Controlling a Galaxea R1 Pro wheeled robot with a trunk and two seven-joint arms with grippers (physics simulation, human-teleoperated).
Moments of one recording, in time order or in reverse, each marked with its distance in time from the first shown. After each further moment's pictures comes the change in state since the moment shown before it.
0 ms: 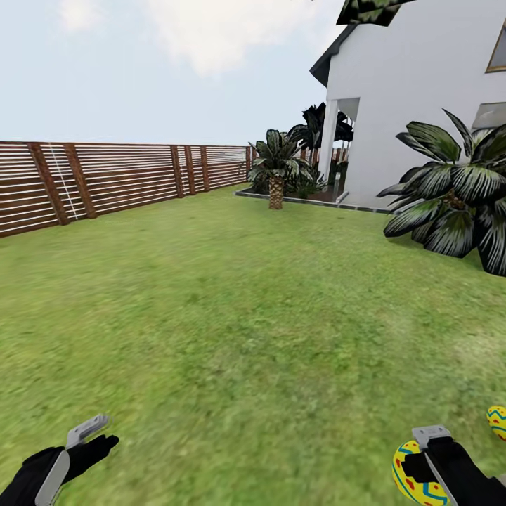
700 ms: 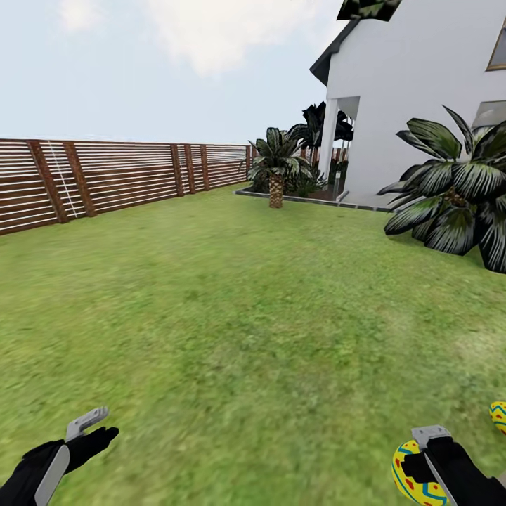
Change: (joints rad) left arm 0.000 0.000 0.000 -0.046 0.000 -0.007 0.002; right arm 0.000 0.002 0.000 0.001 0.002 -0.001 0.000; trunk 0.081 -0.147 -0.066
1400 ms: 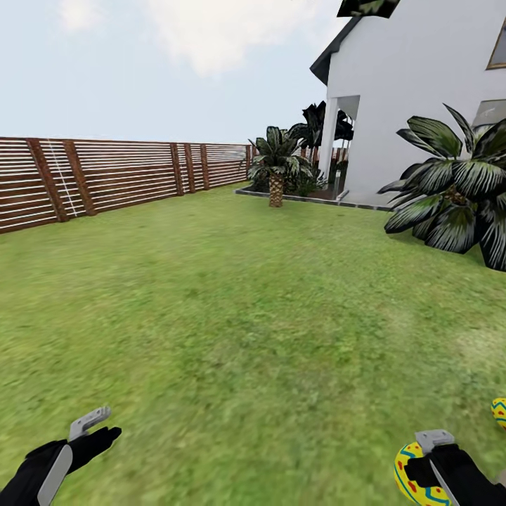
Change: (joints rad) left arm 0.000 -0.008 -0.006 -0.001 0.000 0.000 0.000; right arm 0.000 -0.012 -0.009 0.052 -0.006 -0.076 0.002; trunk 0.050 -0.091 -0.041
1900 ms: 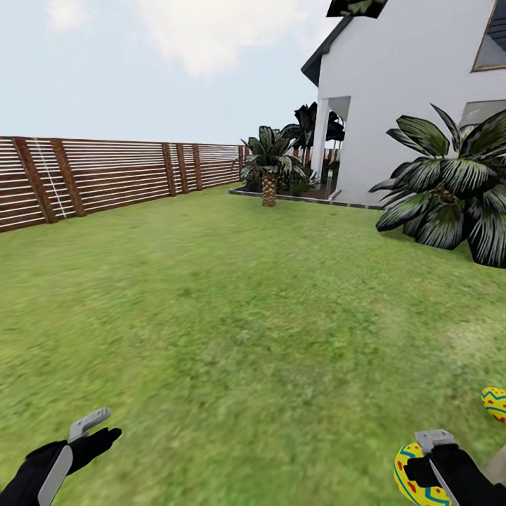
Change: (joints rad) left arm 0.000 -0.001 0.001 0.005 0.000 -0.001 0.000; right arm 0.000 0.000 0.001 -0.002 -0.004 0.006 0.001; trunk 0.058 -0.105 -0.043
